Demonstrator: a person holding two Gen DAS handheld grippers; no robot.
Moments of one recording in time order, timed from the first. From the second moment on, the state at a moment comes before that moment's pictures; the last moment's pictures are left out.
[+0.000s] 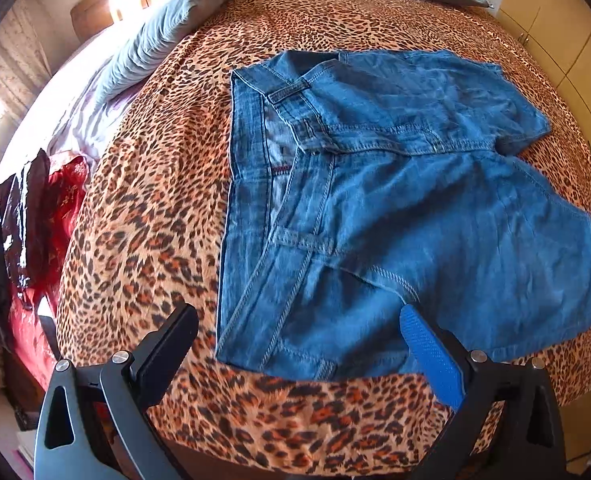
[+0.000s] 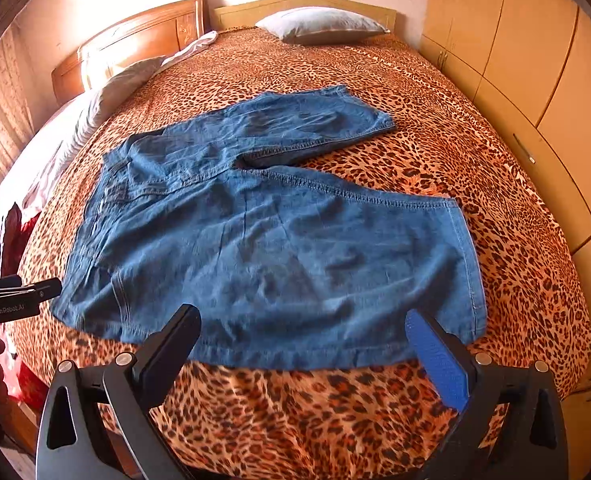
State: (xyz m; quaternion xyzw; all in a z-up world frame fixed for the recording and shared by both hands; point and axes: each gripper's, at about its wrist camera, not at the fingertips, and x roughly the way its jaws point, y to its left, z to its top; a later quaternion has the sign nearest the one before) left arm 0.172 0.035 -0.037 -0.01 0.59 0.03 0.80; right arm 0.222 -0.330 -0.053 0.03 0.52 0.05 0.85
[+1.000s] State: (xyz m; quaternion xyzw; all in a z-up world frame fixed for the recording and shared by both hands) left arm 0.539 0.107 -0.124 -0.01 0.76 0.01 0.65; right arm 0.635 -0.332 -0.125 -0.14 0.54 0.25 0.79
